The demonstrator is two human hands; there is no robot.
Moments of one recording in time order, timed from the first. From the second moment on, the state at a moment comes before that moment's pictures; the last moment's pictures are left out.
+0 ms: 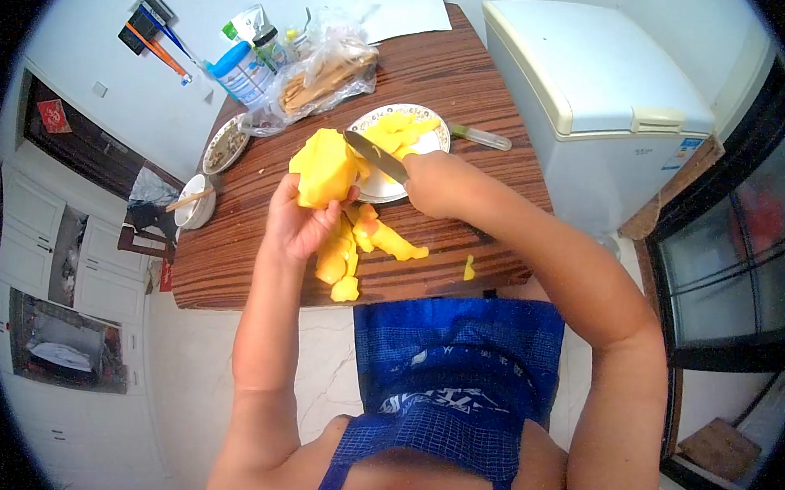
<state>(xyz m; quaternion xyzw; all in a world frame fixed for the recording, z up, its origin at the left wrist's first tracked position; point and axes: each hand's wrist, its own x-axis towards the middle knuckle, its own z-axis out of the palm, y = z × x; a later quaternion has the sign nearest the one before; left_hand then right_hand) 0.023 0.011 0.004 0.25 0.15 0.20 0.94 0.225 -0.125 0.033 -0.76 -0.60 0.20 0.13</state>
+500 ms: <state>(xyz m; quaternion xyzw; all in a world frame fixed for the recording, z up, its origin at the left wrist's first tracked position) 0.035 -0.002 0.013 0.21 0.14 0.32 0.91 0.201 -0.174 0.037 -0.73 -0.62 -0.01 0.28</state>
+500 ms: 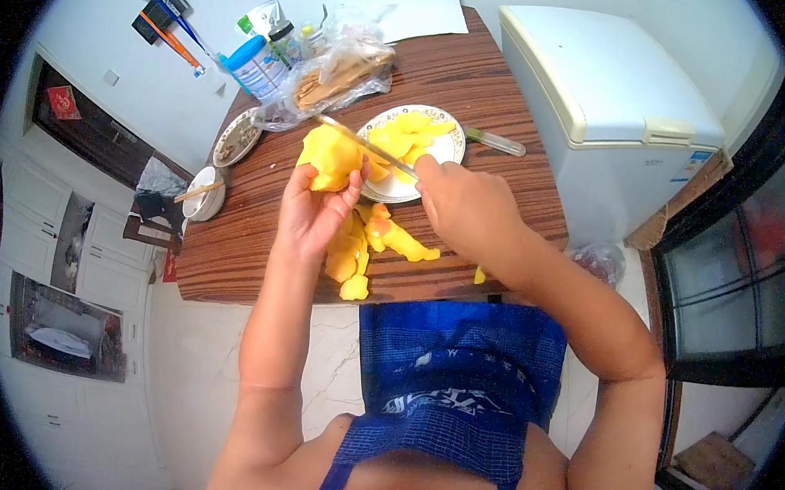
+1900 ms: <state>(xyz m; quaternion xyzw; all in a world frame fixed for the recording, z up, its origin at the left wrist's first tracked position) 0.055 -0.029 0.009 0.46 0.25 0.42 0.74 0.204 -0.154 0.029 -0.74 -0.65 -0.03 0.18</state>
